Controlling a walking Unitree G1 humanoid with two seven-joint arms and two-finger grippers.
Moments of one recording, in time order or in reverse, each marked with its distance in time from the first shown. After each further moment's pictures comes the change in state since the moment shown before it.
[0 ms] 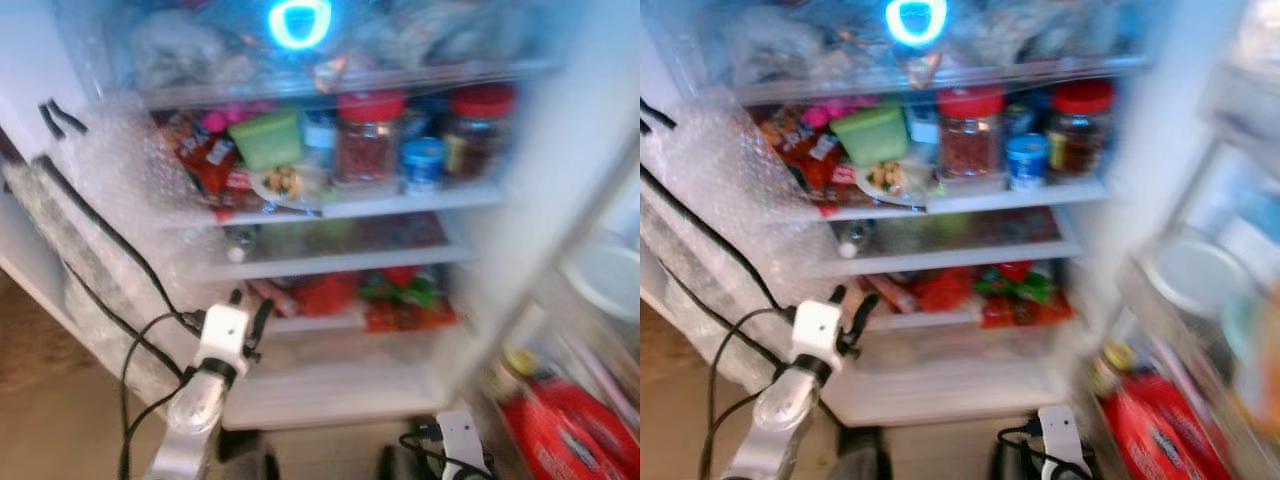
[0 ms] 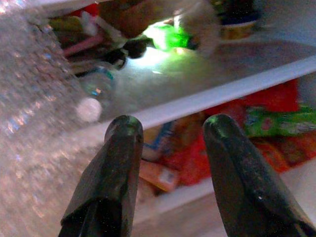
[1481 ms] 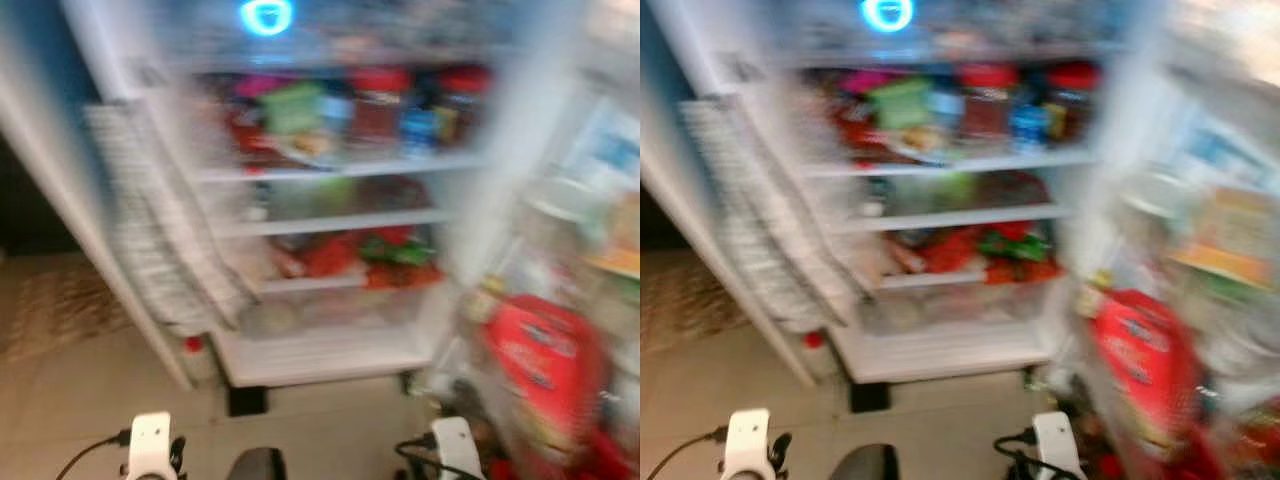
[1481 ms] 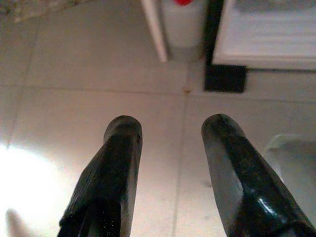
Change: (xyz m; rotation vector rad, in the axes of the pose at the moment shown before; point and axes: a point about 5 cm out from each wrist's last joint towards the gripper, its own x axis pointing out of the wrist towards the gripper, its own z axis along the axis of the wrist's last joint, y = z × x) left arm -0.126 0.050 -0.136 -0.139 0.827 0.442; right arm -0.001 0.011 -0.008 0.001 0.037 0.033
